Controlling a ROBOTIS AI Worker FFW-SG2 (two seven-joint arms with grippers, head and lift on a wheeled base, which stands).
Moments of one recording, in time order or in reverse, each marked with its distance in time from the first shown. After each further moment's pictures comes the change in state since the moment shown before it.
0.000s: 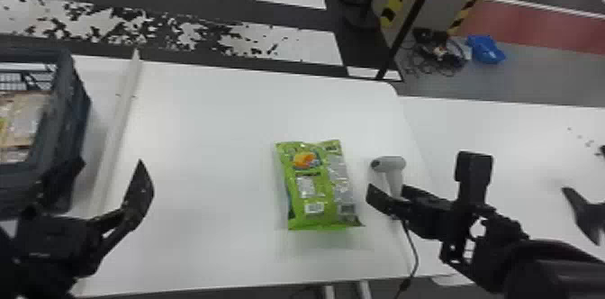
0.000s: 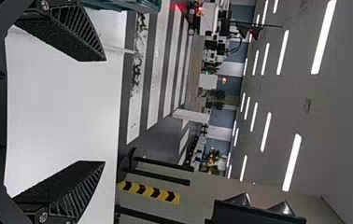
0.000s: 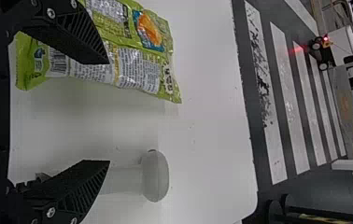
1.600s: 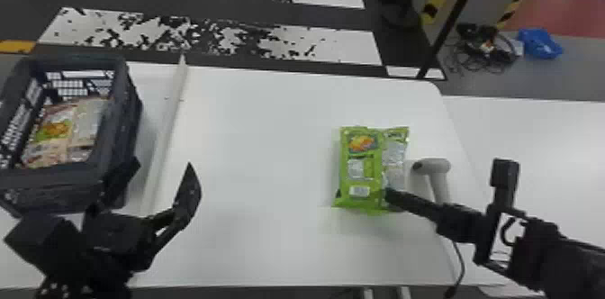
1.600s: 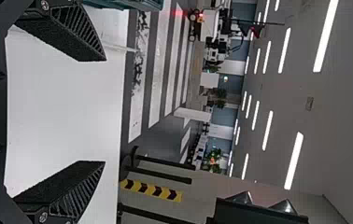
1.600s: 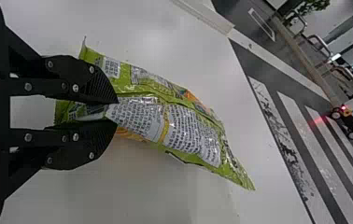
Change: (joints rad) left arm 0.007 0.007 -0.005 -0.001 0.000 -0.004 0.000; right arm -0.165 -0.028 0.013 0.349 -0.049 -0.036 0.417
